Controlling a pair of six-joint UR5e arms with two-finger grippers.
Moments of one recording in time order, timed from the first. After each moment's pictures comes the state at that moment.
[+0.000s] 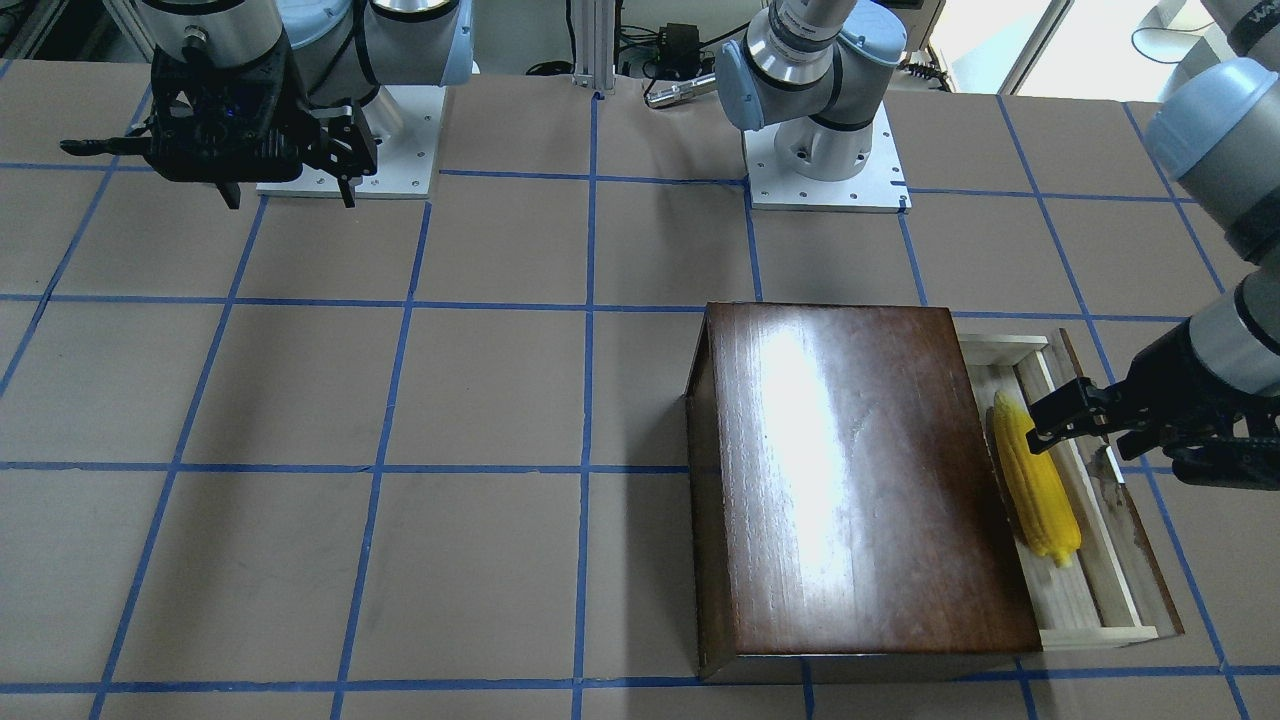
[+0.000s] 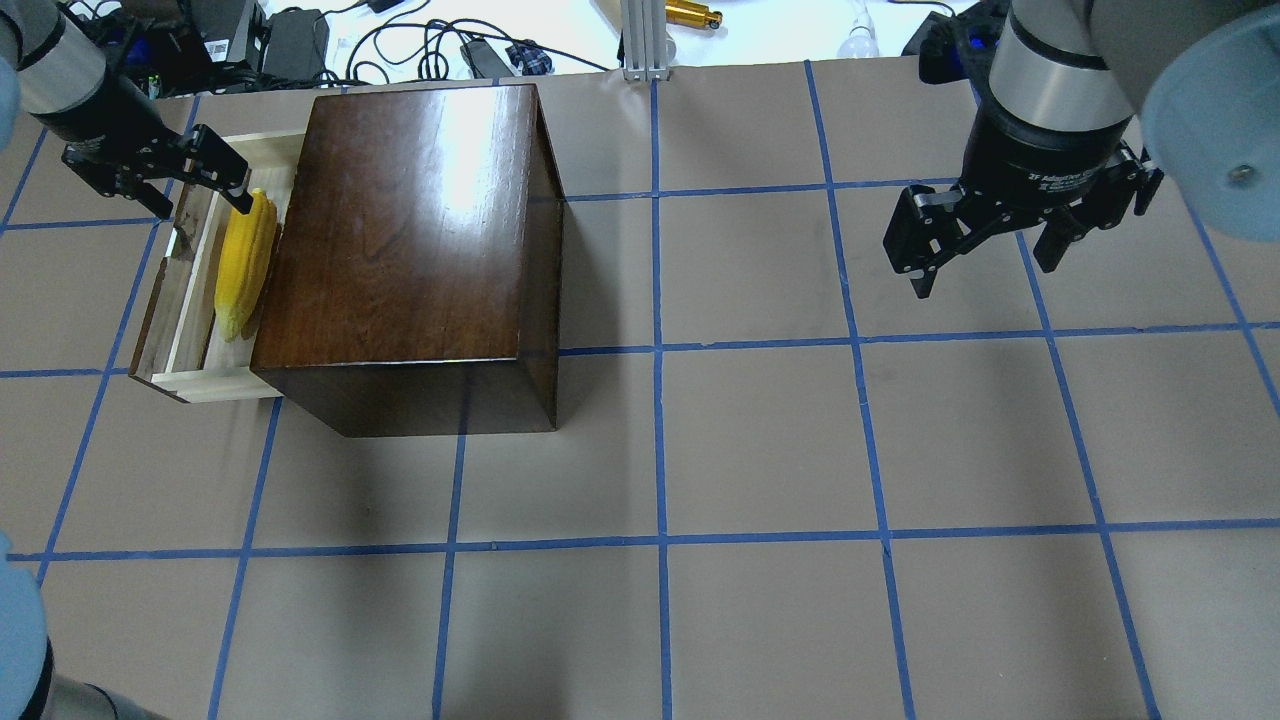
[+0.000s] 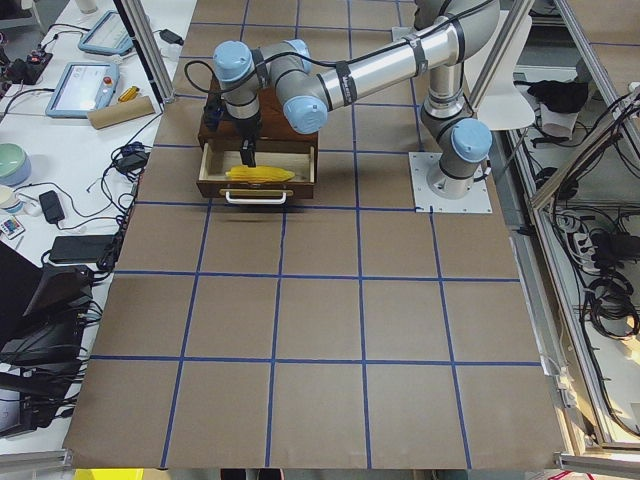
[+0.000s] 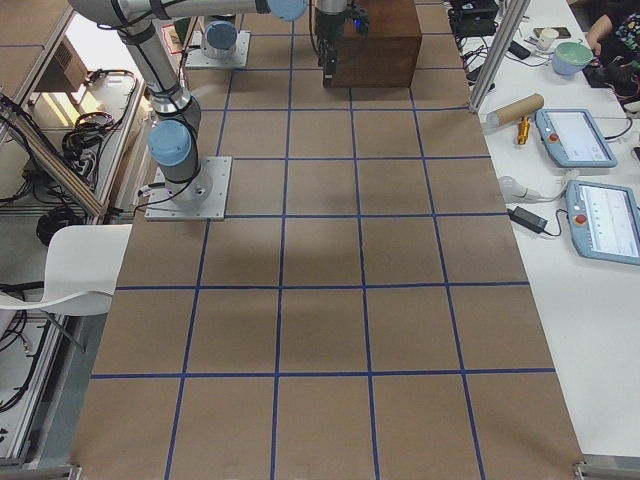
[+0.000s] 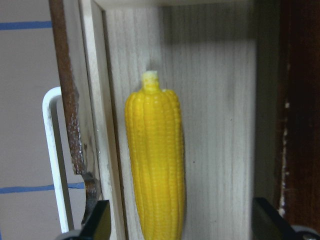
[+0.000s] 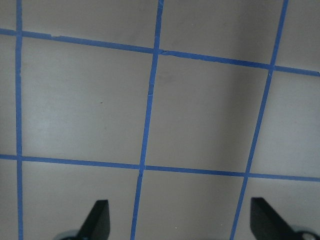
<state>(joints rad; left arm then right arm) -1.21 -1.86 -1.45 -1.41 1.50 0.38 1.61 -1.64 1.59 -1.46 -1.68 -0.08</state>
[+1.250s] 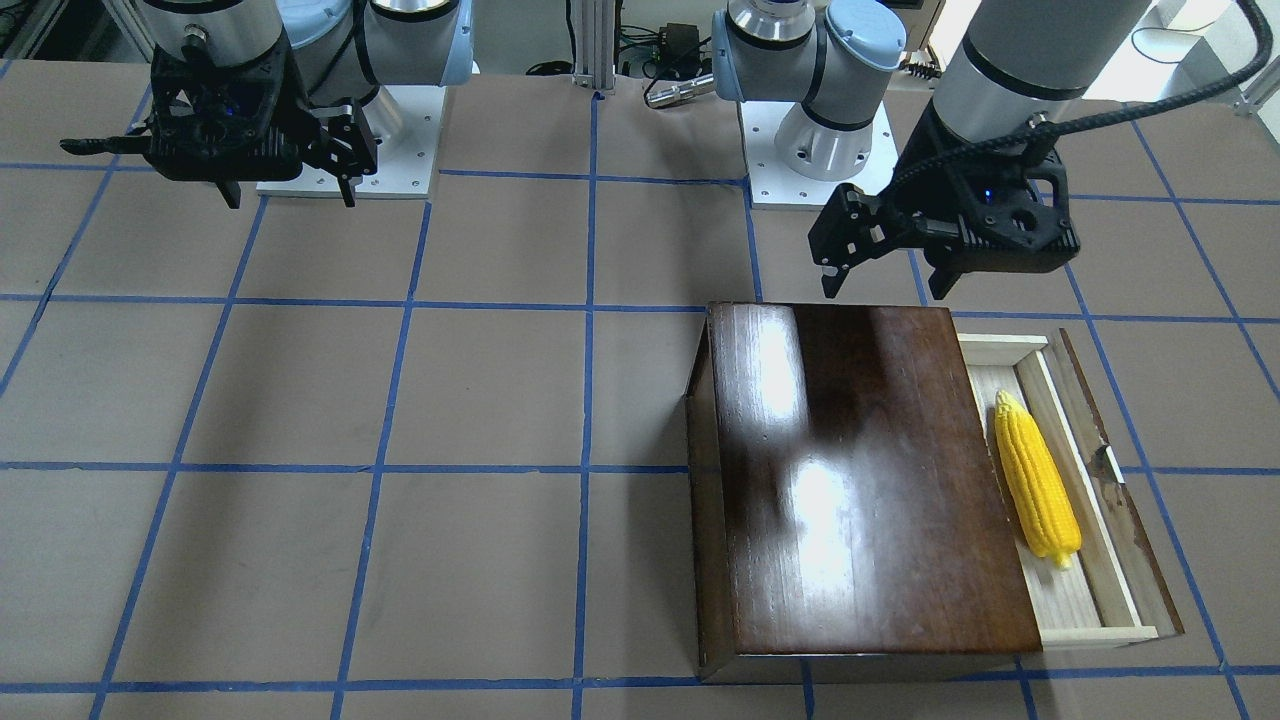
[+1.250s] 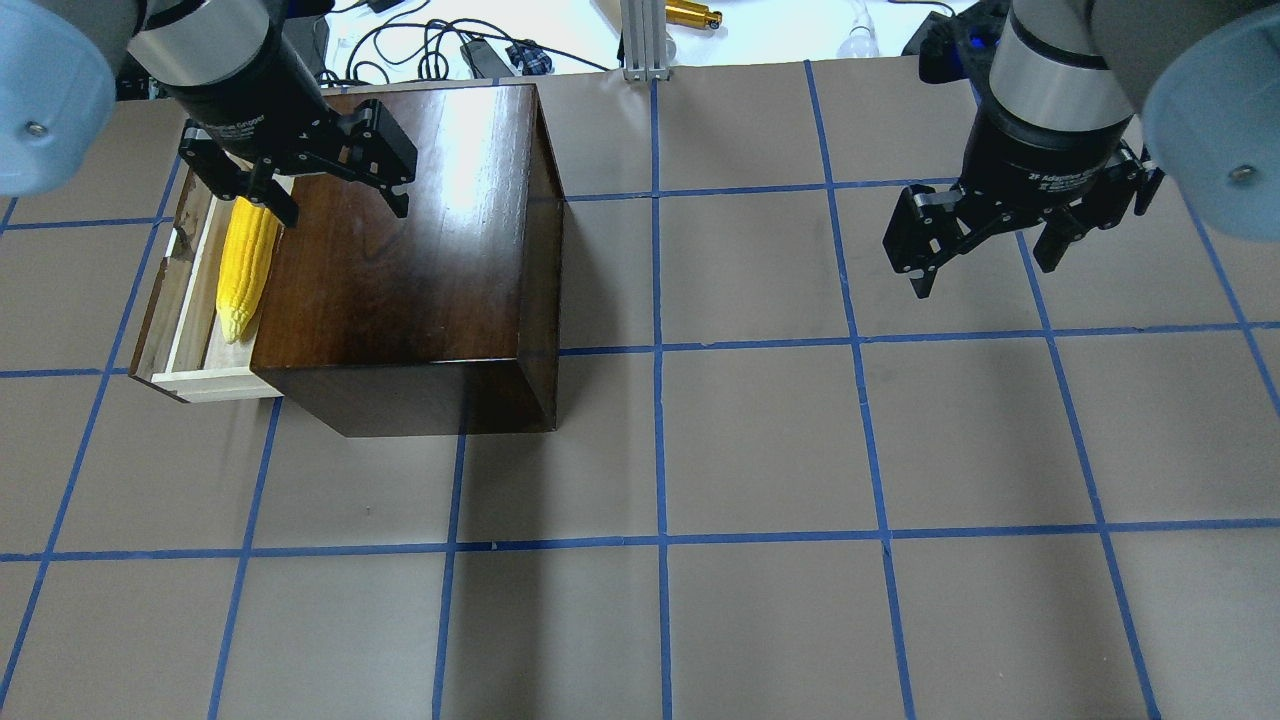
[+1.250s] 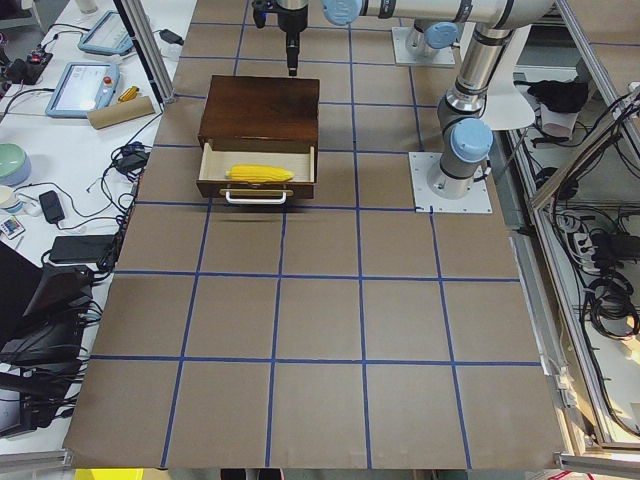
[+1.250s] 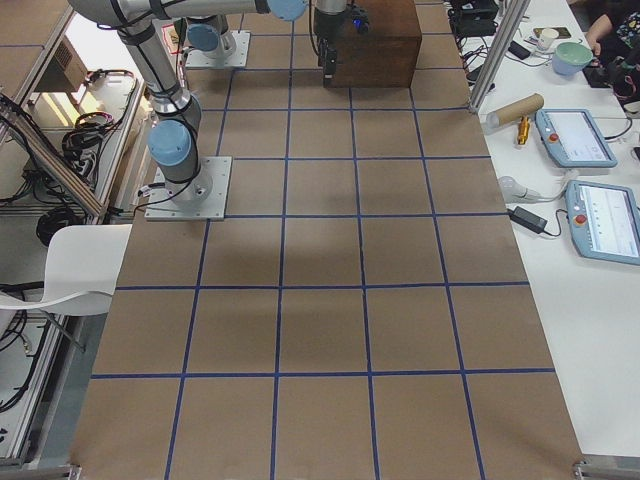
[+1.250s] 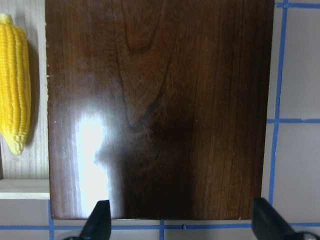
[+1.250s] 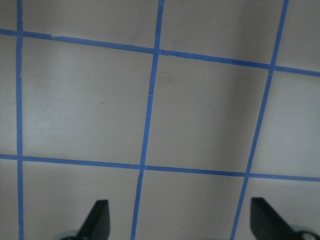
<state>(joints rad) -1.56 -1.61 -1.51 -1.57 1.54 -0.02 1.61 -1.64 1.59 -1.46 -1.68 -0.08</state>
